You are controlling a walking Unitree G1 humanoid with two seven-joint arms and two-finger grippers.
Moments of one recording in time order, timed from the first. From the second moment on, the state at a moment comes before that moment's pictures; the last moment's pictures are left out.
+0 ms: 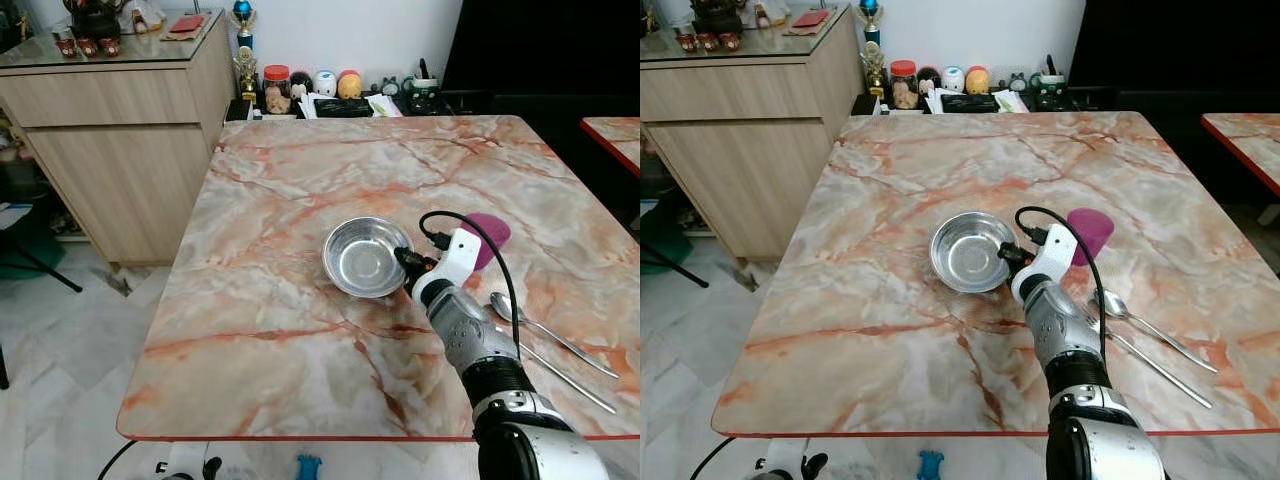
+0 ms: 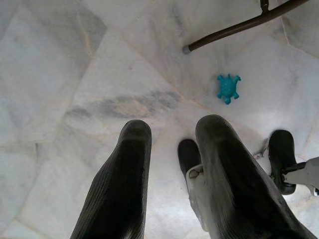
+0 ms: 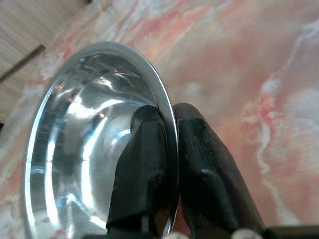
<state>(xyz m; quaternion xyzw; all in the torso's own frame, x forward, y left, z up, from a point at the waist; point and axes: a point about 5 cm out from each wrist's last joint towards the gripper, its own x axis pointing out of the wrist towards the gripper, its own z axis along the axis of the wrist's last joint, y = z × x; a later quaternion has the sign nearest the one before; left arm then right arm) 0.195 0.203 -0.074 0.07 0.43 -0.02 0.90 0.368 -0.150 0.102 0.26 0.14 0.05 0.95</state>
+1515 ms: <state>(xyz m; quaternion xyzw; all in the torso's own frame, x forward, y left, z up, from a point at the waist) 0.194 0.203 -0.075 0.07 0.43 -0.02 0.90 0.292 -0.136 0.187 0.07 -0.20 0.05 0.98</state>
